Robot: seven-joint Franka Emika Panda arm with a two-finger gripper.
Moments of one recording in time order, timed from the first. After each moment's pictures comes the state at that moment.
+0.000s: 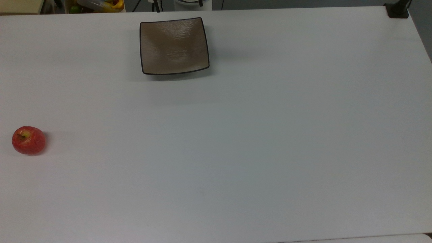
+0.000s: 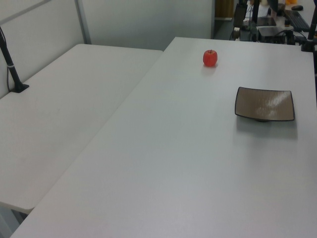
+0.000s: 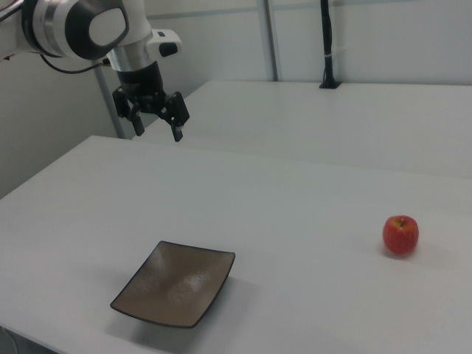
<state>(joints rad) 0.16 -0.05 -0.08 -1.65 0.08 1.72 -0.13</state>
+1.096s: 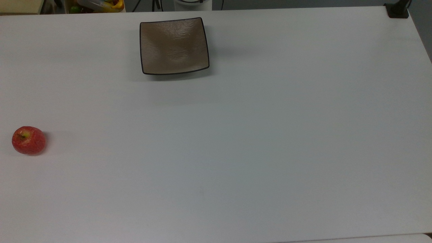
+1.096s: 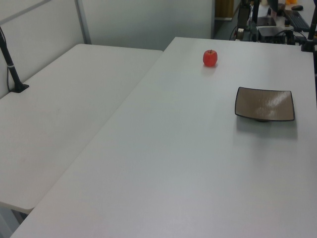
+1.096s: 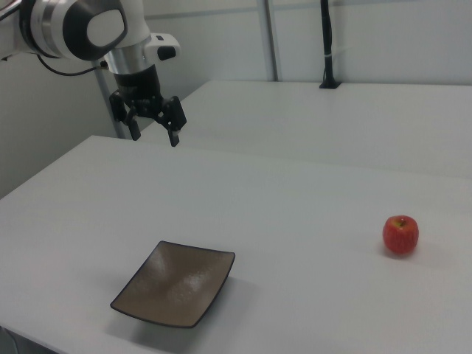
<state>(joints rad) 0.16 -0.06 -0.08 -1.67 0.08 1.68 -0.13</state>
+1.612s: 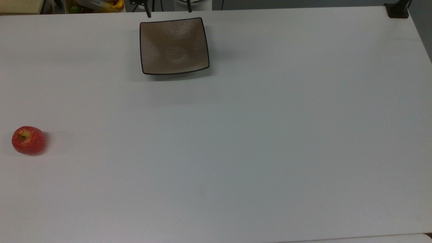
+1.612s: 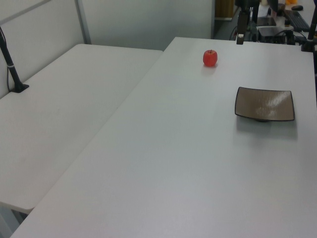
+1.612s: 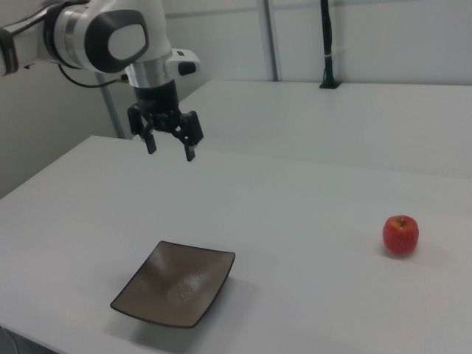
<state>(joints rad) 0.10 -0.03 -0.09 -1.69 0.08 1.68 -0.17</state>
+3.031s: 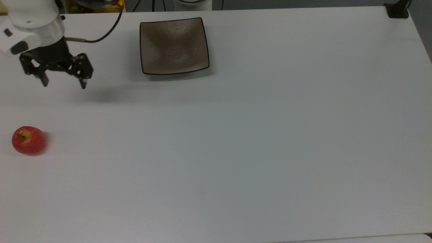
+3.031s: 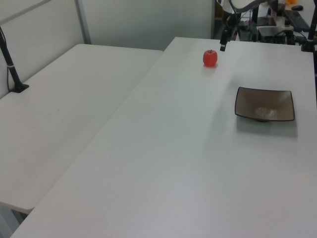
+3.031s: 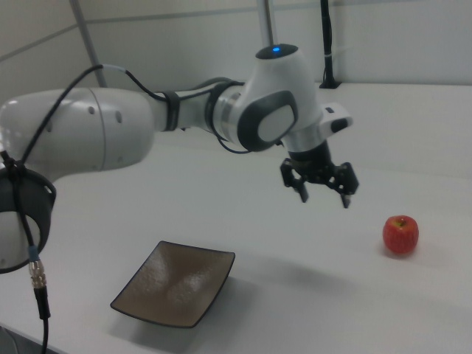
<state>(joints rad) -0.23 0.42 -0.10 -1.49 0.00 2.11 -0.39</state>
